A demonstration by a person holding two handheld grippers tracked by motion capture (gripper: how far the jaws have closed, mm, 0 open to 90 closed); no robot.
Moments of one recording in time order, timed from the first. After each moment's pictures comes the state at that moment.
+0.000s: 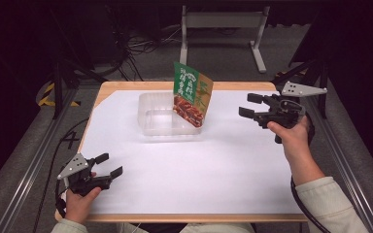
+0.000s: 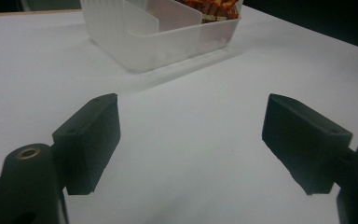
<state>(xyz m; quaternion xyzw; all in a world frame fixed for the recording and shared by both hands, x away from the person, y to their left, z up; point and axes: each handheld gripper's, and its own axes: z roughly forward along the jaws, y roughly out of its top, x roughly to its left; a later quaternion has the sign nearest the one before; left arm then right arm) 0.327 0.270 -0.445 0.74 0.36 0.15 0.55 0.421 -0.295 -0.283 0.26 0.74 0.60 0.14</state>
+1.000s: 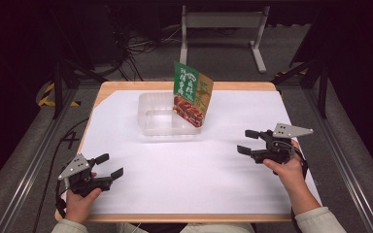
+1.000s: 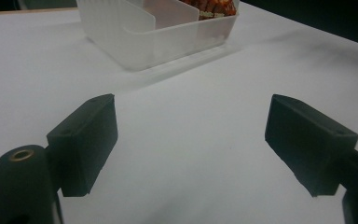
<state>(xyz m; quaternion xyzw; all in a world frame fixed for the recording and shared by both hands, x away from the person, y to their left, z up) 0.326 0.269 -0.446 0.74 0.36 0.16 0.55 0.385 -0.302 -0.386 0.27 0.77 0.57 0.12</state>
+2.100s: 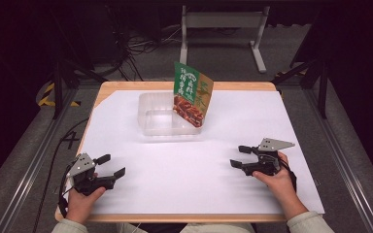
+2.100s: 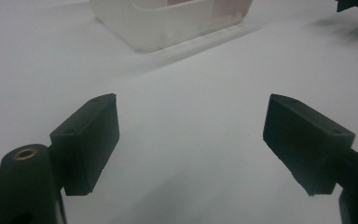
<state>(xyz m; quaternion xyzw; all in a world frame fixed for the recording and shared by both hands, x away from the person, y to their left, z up) 0.332 0.262 -0.451 0.76 0.37 0.17 0.51 0.380 -0.291 -0.443 0.30 0.79 0.51 0.11</state>
